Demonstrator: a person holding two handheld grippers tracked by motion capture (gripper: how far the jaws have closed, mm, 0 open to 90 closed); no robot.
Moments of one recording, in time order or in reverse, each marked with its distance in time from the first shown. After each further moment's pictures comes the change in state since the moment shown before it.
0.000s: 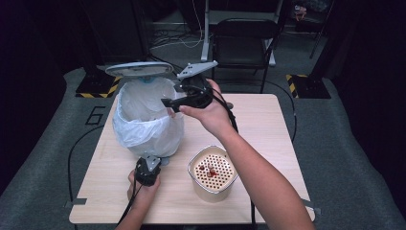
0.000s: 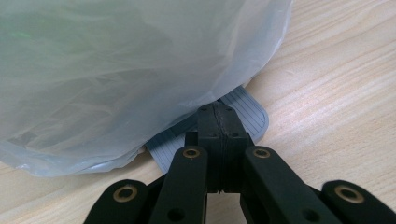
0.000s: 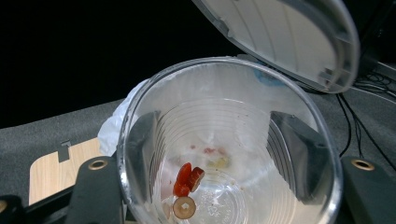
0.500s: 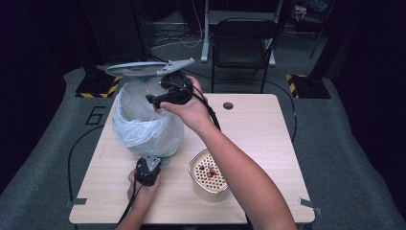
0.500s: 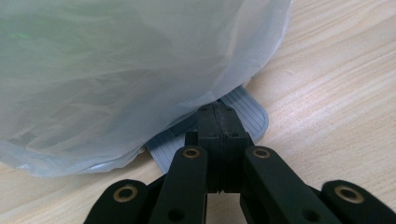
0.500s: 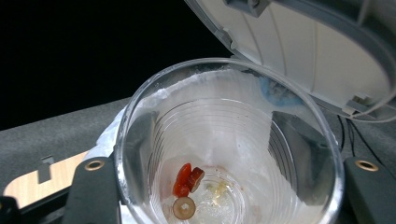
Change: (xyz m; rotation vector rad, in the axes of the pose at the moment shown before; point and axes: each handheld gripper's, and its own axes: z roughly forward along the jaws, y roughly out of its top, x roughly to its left) left arm 0.000 0.000 0.000 0.000 0.001 0.001; right arm 0.011 0.018 0.045 0.007 -0.042 -0.001
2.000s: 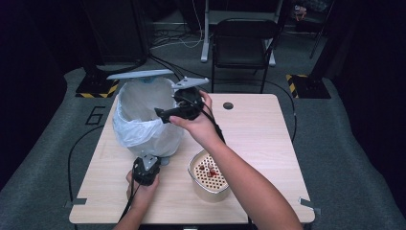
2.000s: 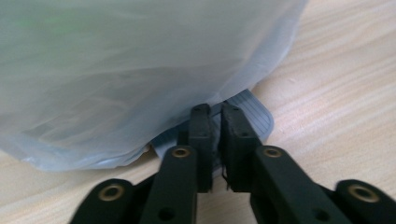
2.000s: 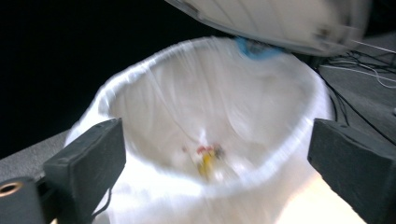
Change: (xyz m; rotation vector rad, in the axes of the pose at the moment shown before) left arm 0.010 -0.002 -0.001 -0.035 -0.023 -0.082; right arm 0.002 -0.050 -0.009 -0.037 -0.085 0.164
